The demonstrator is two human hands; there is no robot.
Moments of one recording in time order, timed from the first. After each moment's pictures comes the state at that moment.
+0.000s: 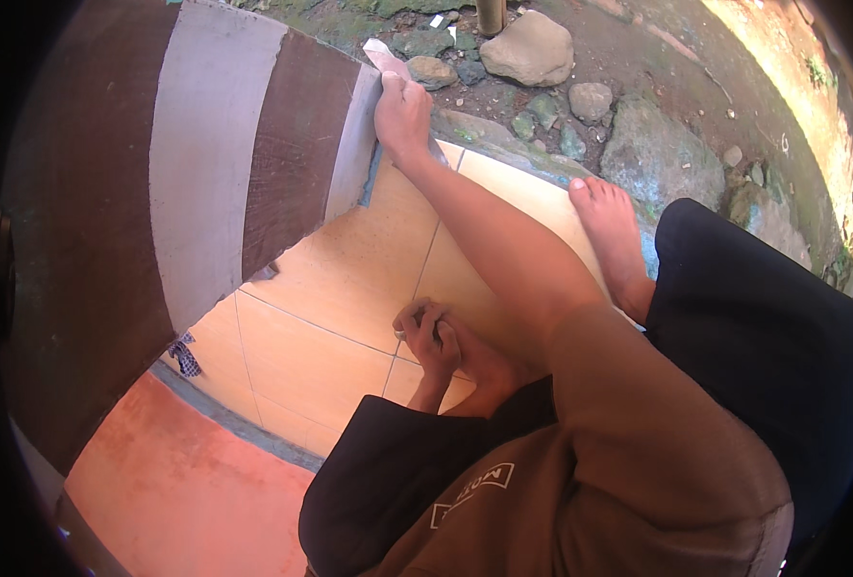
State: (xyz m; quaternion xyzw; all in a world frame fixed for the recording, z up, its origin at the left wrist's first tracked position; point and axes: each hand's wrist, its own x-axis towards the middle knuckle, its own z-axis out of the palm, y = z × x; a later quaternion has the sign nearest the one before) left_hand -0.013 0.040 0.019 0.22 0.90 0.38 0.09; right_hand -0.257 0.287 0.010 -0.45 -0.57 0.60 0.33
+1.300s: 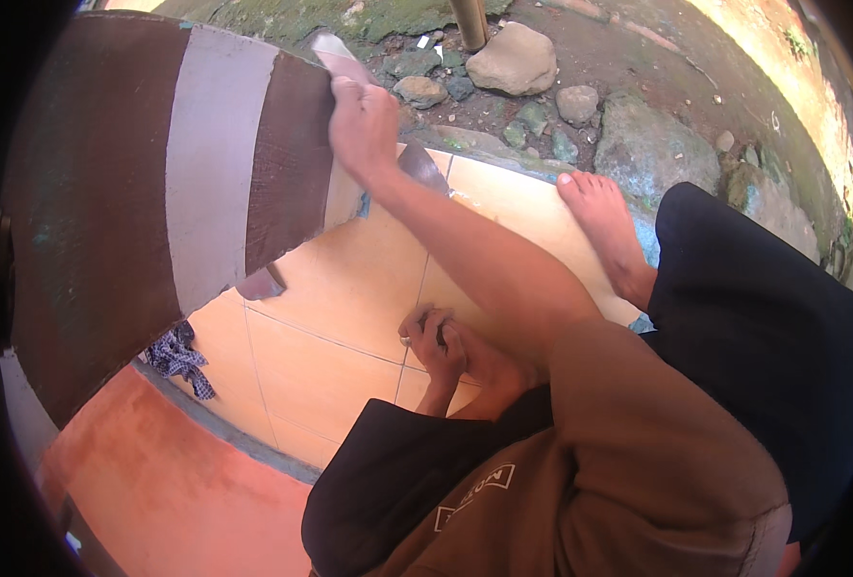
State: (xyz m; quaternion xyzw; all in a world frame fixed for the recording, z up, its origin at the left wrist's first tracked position) left_hand -0.014 0.028 0.015 0.22 0.90 0.37 0.07; right_hand -0.249 0.273 0.092 -0.37 -0.55 0.66 0.35
